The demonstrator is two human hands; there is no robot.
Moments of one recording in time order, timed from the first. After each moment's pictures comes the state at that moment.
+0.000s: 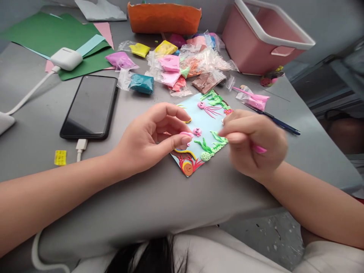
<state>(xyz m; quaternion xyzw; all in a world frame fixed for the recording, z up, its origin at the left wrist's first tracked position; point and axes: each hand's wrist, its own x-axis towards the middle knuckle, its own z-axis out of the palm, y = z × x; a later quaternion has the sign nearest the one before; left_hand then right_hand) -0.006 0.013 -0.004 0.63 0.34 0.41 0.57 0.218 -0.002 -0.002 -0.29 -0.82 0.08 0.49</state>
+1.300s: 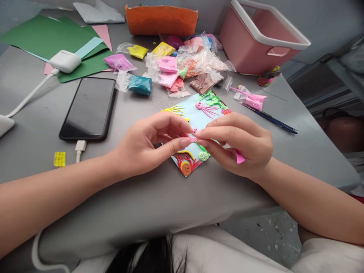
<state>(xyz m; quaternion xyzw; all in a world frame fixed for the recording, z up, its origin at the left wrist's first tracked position) -0.008 0.013 -0.006 0.67 0.26 0.41 0.57 0.213 -0.005 0.000 -0.27 -0.85 0.01 0.45</state>
